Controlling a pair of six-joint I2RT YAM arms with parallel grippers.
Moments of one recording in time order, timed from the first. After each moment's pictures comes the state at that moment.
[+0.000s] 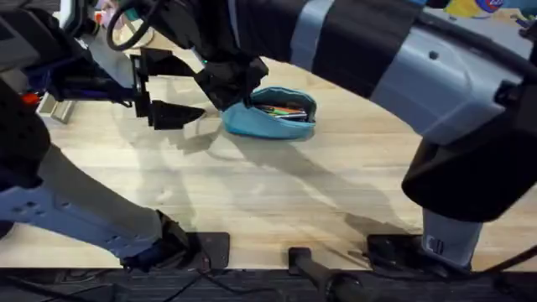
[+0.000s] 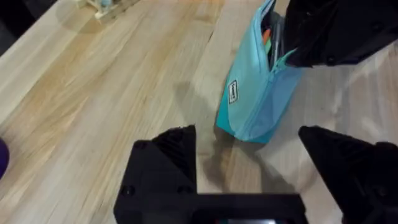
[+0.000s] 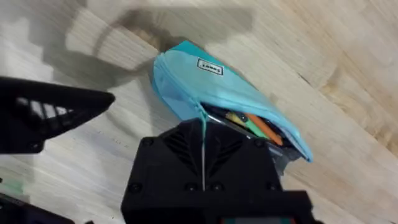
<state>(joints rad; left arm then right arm) 0.49 1.86 1.24 -1.33 1.11 1.94 0.97 2.16 2.15 -1.31 0.28 0.31</state>
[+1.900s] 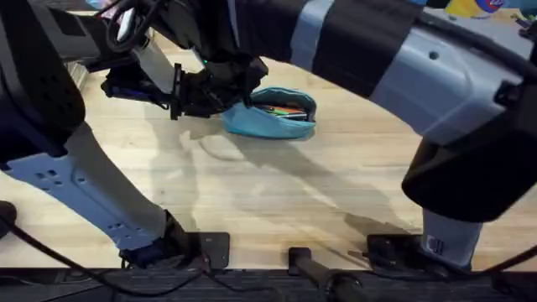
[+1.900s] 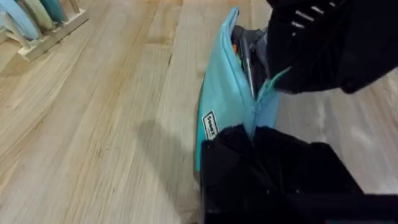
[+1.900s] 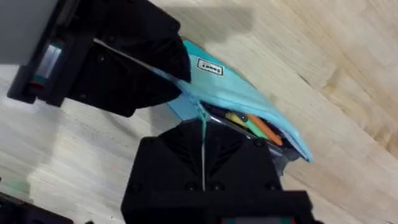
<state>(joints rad) 0.30 2.00 1.24 -1.33 1.16 2.04 0.97 2.16 2.15 -1.31 0.28 0.31</state>
